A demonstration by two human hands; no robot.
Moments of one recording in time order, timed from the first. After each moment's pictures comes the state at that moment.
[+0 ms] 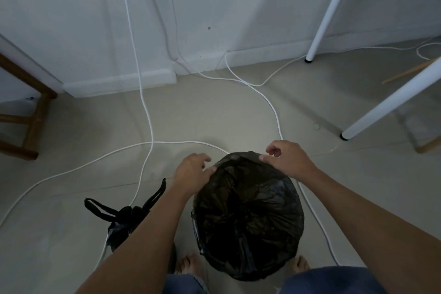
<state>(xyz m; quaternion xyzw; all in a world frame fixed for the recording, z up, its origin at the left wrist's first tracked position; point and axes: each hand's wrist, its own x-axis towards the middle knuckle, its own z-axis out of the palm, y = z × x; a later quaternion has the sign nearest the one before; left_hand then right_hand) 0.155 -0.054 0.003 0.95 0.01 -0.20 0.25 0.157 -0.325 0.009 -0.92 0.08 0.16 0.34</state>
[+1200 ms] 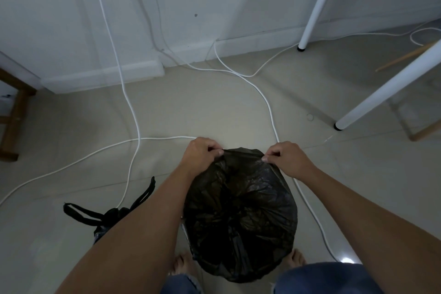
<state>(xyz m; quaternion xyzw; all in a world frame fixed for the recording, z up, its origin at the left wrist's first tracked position) 0.200 -0.094 -0.030 0.91 -0.04 -0.20 0.35 0.154 -0.347 -0.022 -0.90 0.07 0.20 0.37</state>
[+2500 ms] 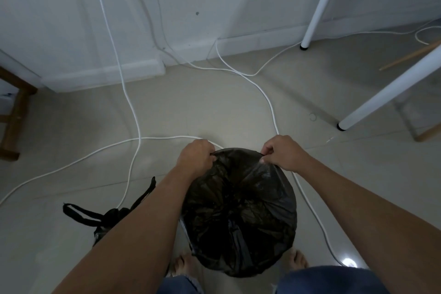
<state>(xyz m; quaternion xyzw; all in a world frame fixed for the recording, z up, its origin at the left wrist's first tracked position) 0.205 -0.087 -0.027 0.96 -0.13 -0.23 0.11 0.178 -0.336 -0.015 -0.92 0.04 0.25 0.30</state>
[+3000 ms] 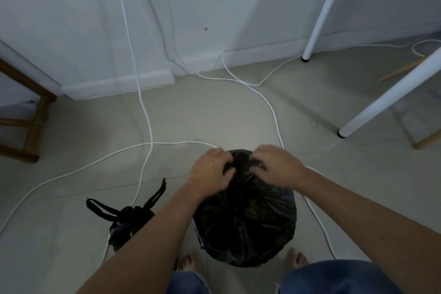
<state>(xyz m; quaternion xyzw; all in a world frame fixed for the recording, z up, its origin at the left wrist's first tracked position) 0.150 -0.090 0.010 0.95 -0.23 -0.09 0.20 0.142 -0.304 0.031 -0.95 -0.19 0.14 0.20</state>
